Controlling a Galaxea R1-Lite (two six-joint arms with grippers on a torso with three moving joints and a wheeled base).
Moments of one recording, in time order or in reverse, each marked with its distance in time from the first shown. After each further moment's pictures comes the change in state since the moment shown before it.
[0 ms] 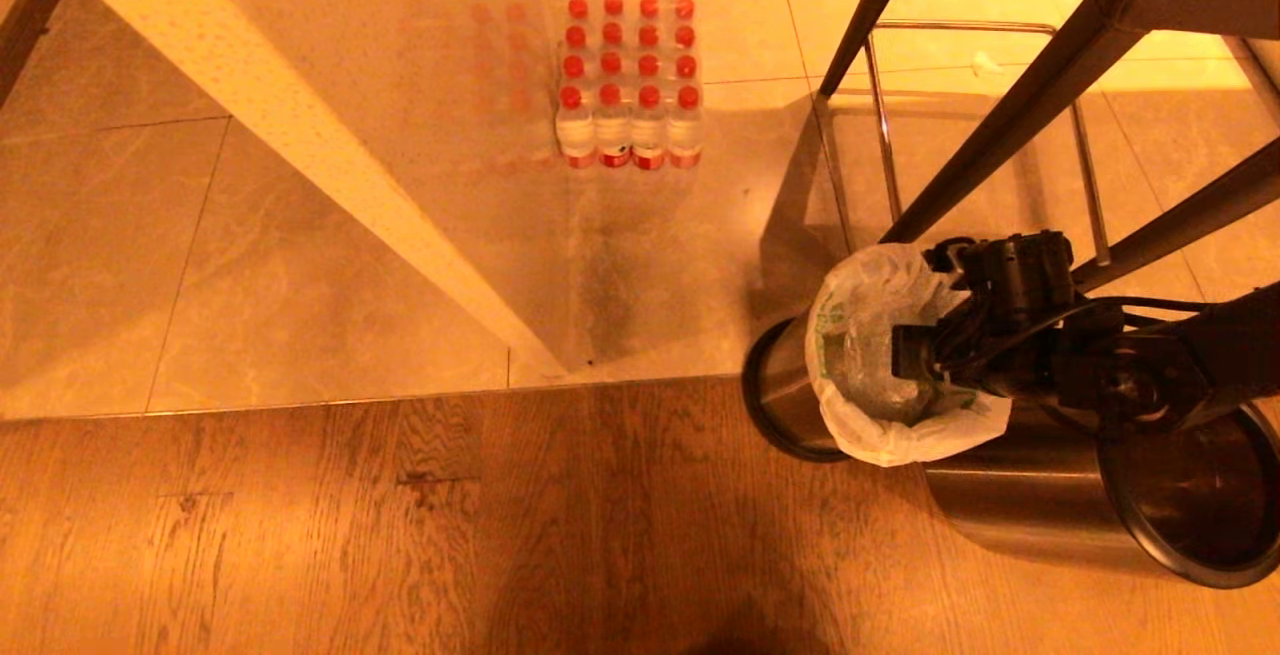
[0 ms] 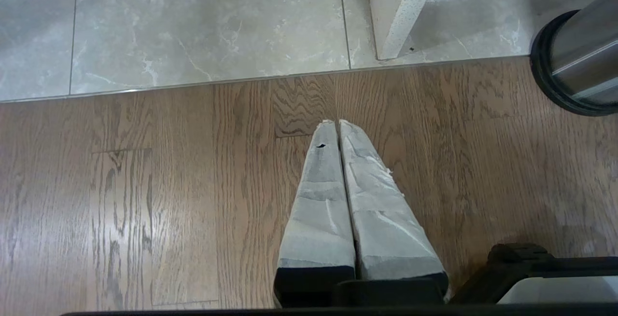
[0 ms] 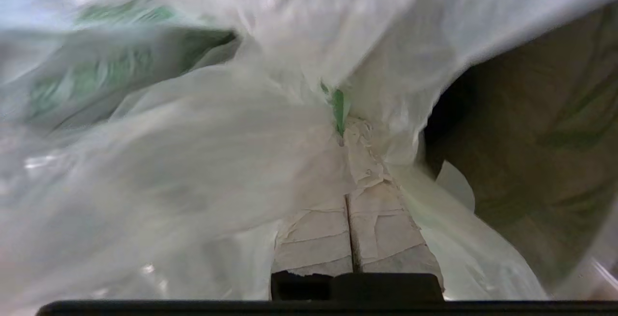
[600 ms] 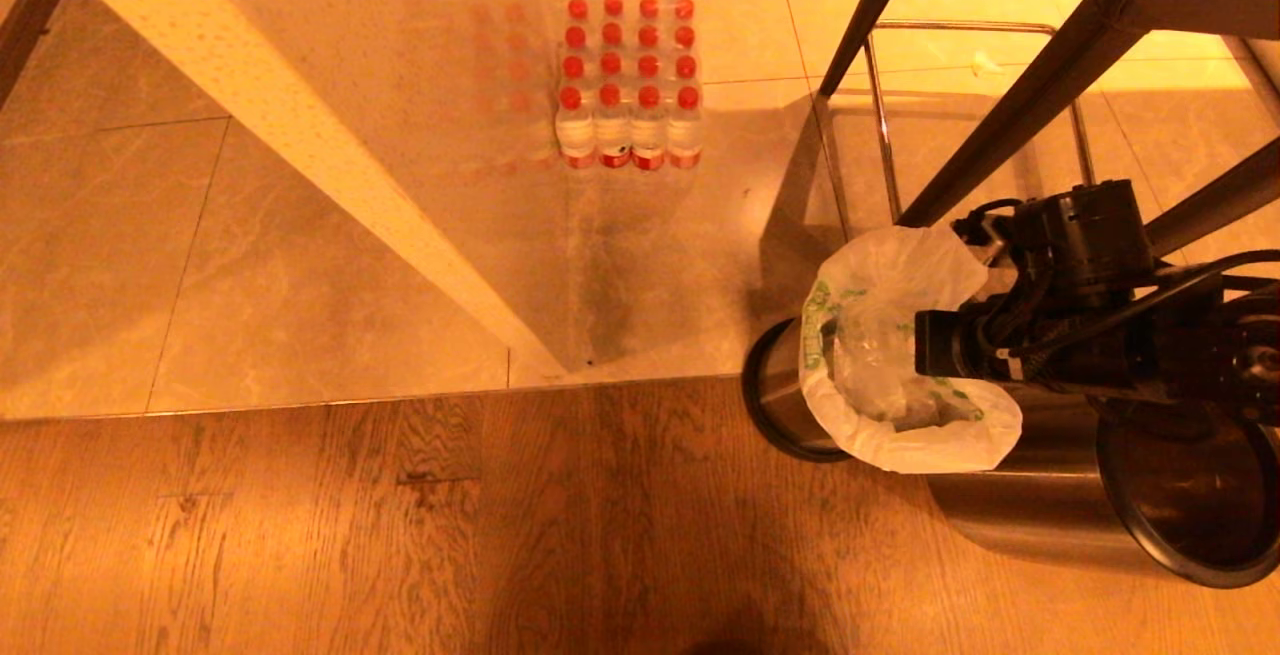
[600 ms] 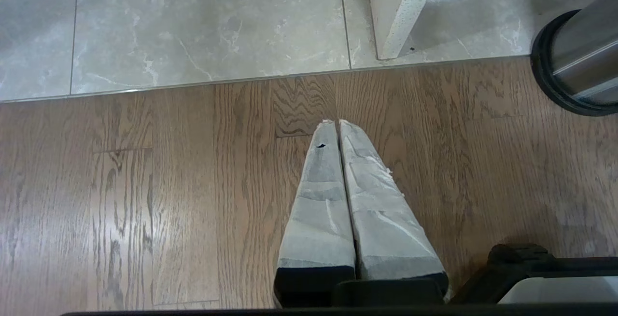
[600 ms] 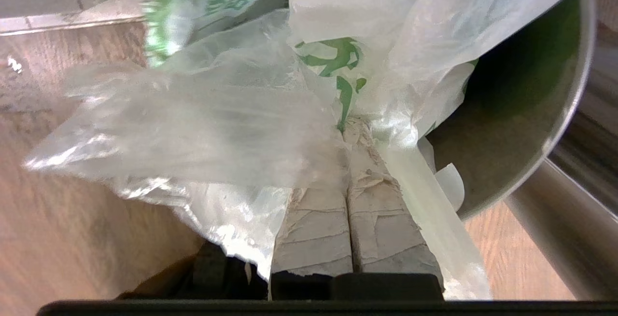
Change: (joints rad) left arm 0.000 0.000 0.000 0.000 0.000 0.001; right arm 0.097 -0.223 -0.028 0.294 0.010 0.078
